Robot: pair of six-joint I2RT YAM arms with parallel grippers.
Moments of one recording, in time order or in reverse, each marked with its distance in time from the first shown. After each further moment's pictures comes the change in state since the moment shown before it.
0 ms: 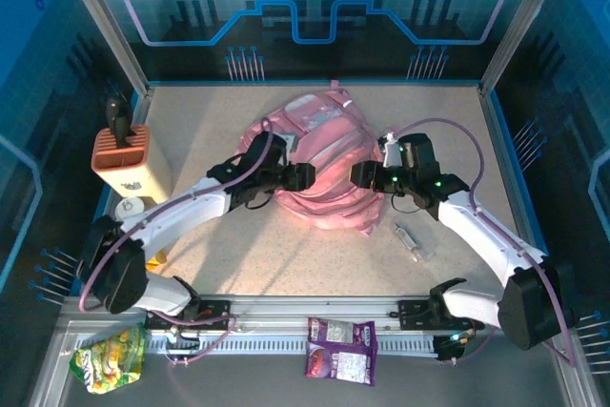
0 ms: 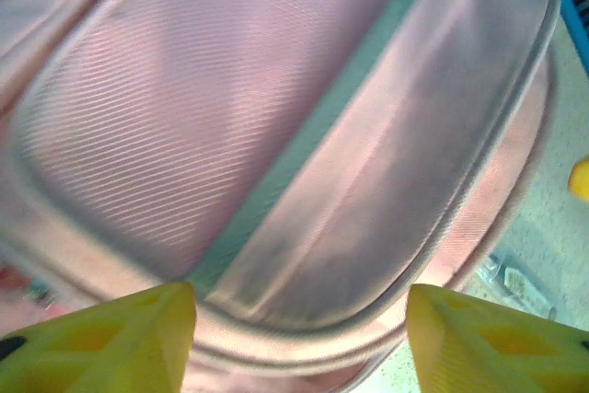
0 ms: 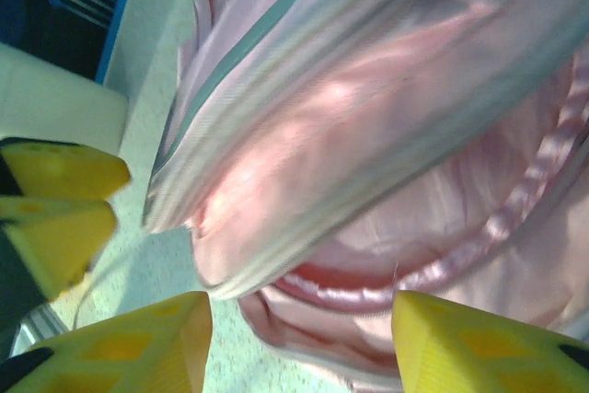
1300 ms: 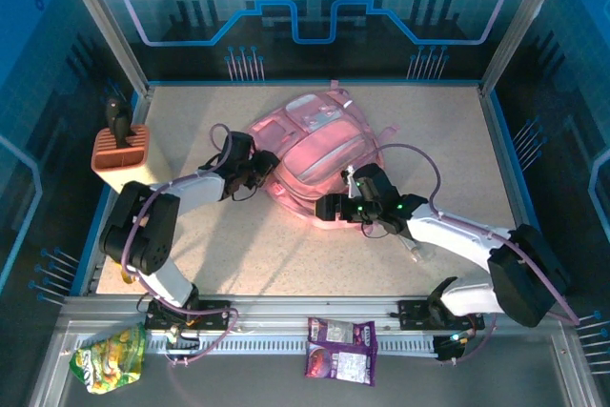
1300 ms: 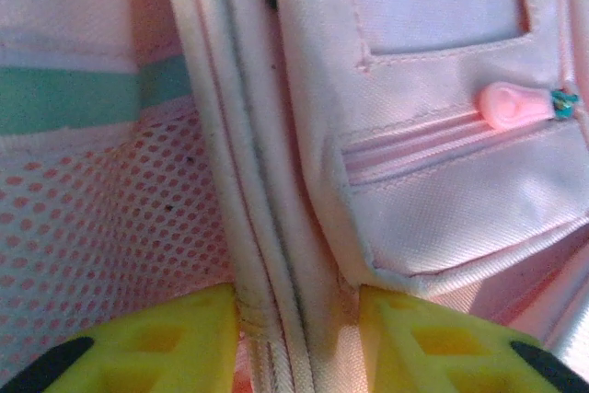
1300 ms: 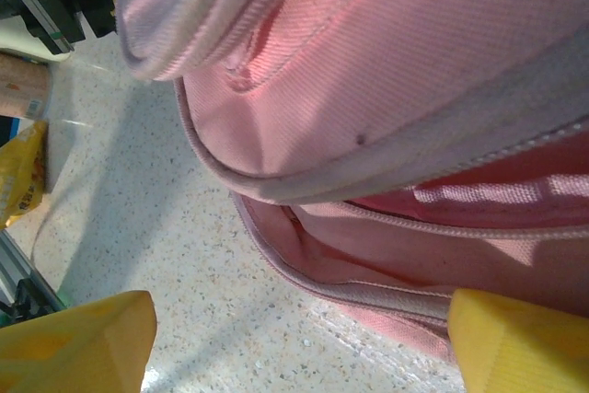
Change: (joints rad) left arm 0.307 0.282 -0.134 0.381 0.153 -0.583; right arm 0.301 0.135 -0.141 0.217 0.153 0.152
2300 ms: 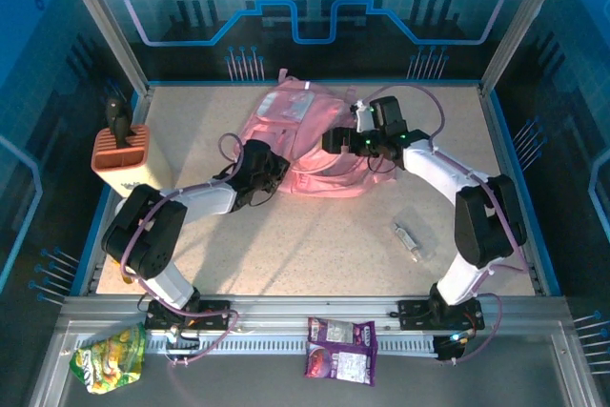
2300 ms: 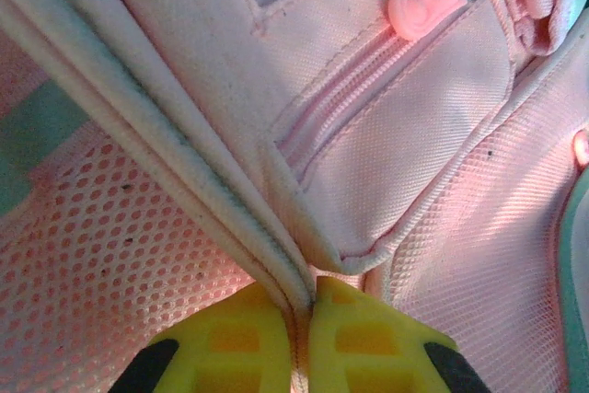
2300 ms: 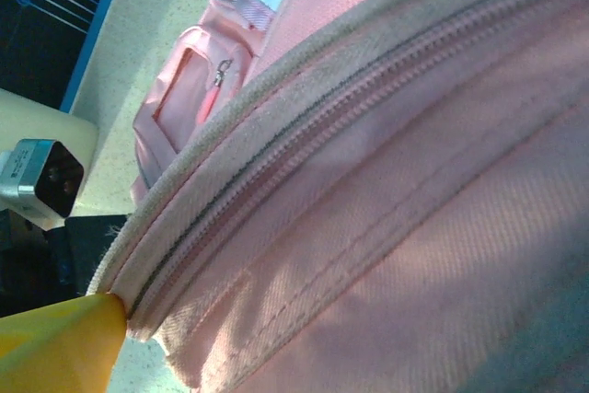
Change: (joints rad) left arm -0.156 -0.026 -0.056 0.161 -0.152 -0.283; right arm -0.320 0.351 0.518 -0.136 -0.160 -0.293
